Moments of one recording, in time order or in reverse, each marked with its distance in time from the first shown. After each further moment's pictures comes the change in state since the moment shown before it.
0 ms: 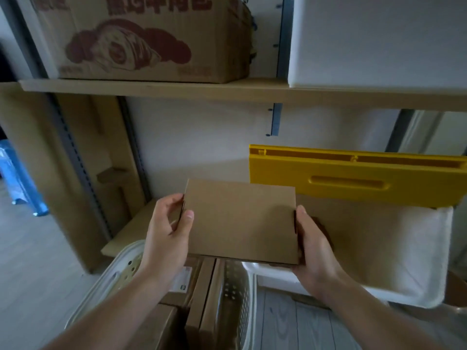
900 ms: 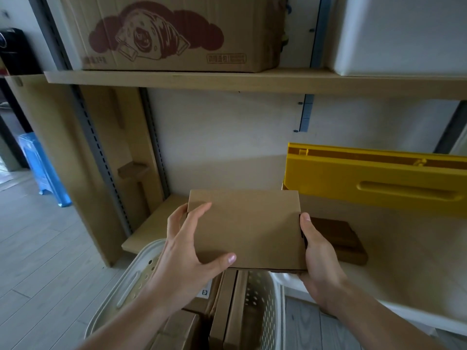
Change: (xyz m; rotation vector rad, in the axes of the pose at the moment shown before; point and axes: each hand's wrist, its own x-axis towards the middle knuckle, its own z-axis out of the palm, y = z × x) left_hand 0.010 -0.033 -0.040 0.447 -0.275 0.143; right_hand 0.042 0.030 0.044 -0.083 0.109 0.059
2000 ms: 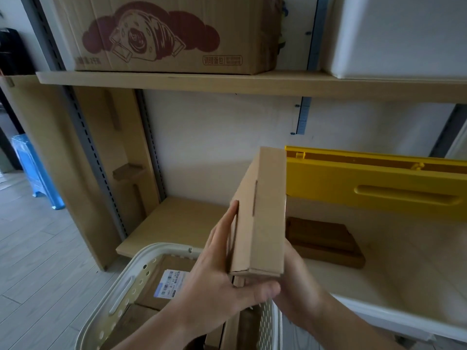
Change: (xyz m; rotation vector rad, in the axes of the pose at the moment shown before) left_hand -0.001 0.031 0.031 -0.403 -0.256 0.136; right_hand -0.022 0.006 0.027 0.000 -0.506 -0.156
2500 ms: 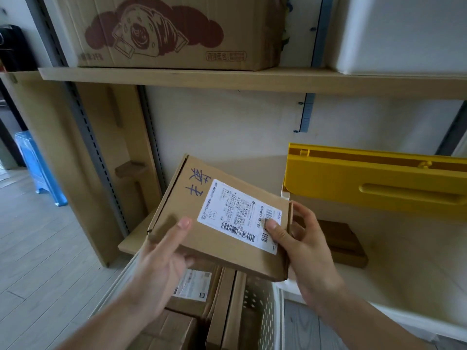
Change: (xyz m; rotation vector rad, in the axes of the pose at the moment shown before) left_hand -0.012 -0.004 -0.048 -0.625 0.309 -0.158; right_hand 0.011 -0.003 -0.021 -0.057 0.369 -0.102
